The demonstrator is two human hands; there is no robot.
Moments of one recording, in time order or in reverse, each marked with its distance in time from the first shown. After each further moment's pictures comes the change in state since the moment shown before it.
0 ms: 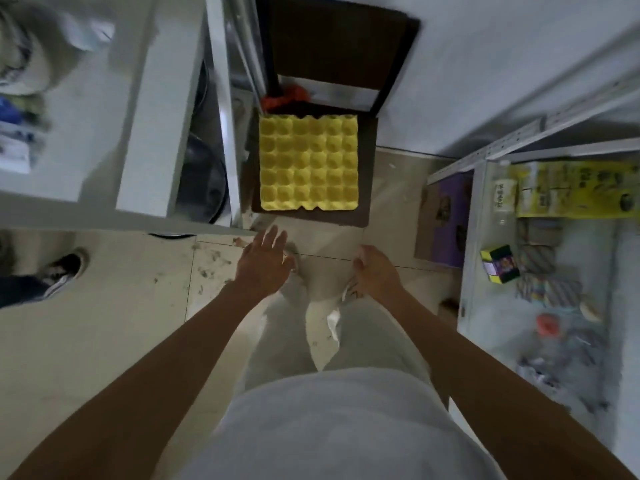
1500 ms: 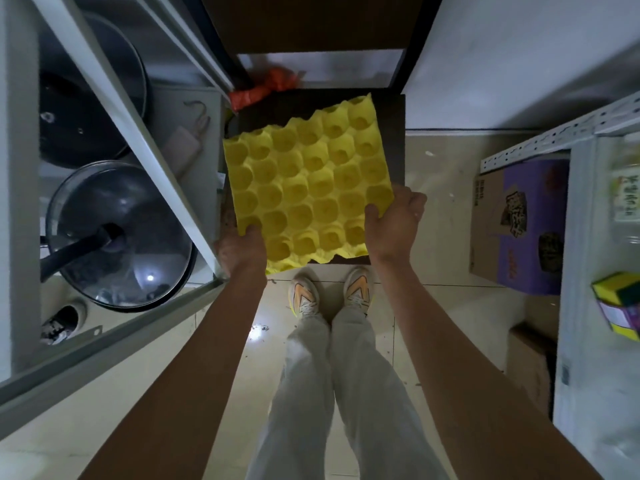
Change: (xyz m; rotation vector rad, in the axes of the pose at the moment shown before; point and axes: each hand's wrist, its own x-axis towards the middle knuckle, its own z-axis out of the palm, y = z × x) left_hand 0.258 -0.006 0.013 -0.762 0.303 -0.858; right_hand 0.269 -0.019 0.010 0.453 0.572 0.069
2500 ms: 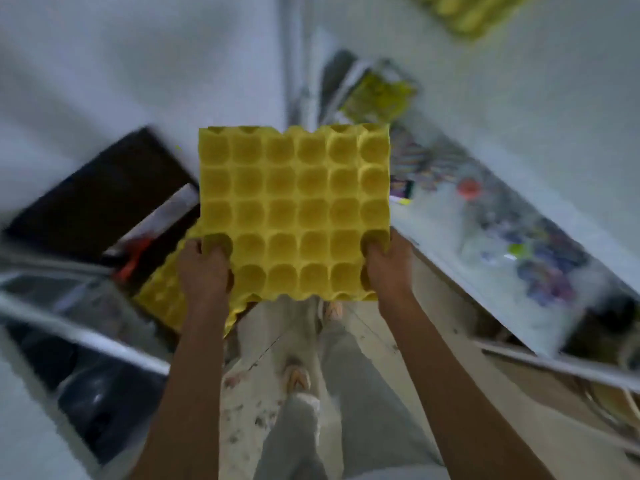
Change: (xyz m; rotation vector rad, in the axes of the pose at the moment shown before) left_hand -0.292 0.077 -0.128 -0.011 -0.383 0.825; right_hand -0.248 0.017 -0.289 0.635 0.553 0.533
